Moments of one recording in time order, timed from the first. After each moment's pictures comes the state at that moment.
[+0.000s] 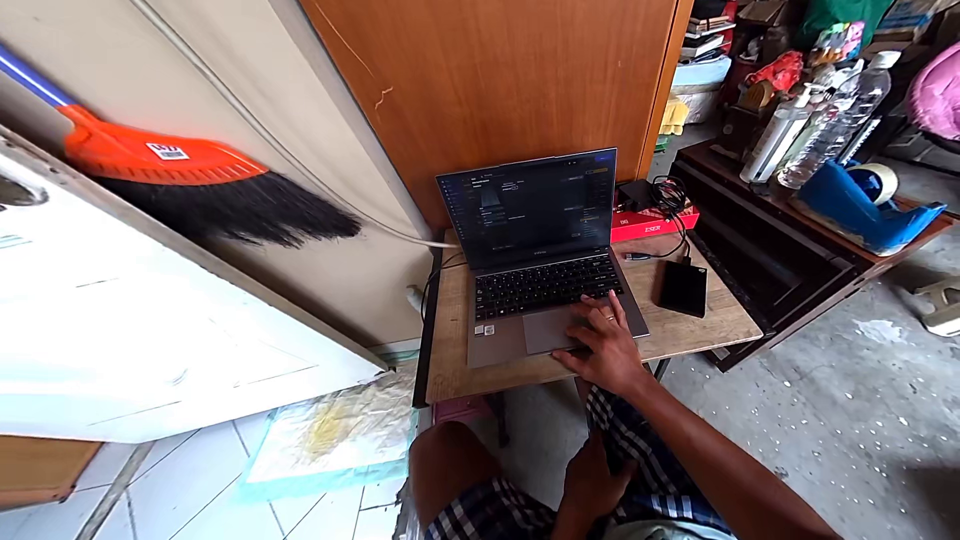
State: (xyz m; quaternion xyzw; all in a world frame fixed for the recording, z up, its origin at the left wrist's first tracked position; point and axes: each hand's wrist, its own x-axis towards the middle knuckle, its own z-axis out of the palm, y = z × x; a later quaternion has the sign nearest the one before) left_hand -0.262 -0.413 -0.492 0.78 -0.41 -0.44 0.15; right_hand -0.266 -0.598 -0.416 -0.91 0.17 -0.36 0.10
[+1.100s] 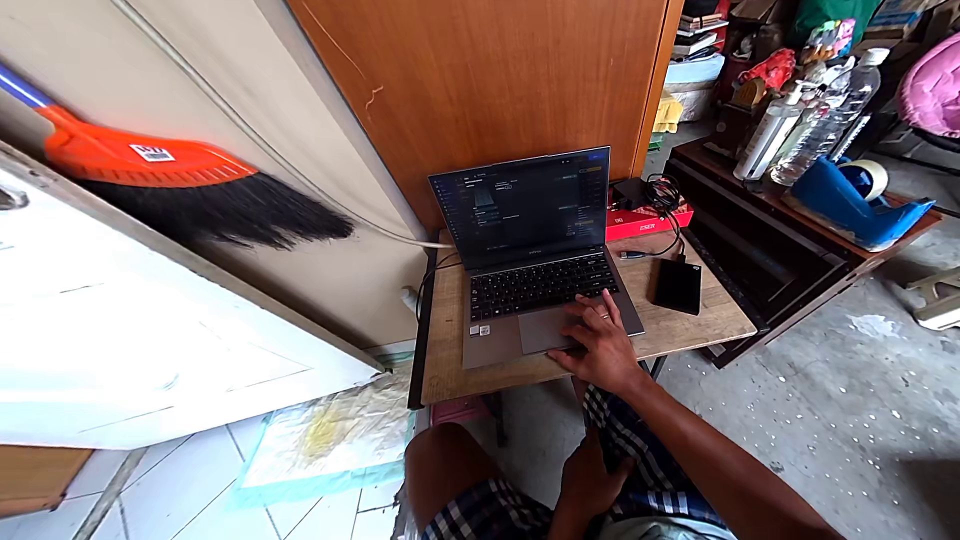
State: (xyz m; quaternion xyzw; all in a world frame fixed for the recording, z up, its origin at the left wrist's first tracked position) left_hand -0.262 -0.414 -0.491 0.78 -0.41 -0.44 0.15; right_hand -0.267 -0.598 -0.414 -0.91 0.17 -0.35 0.10
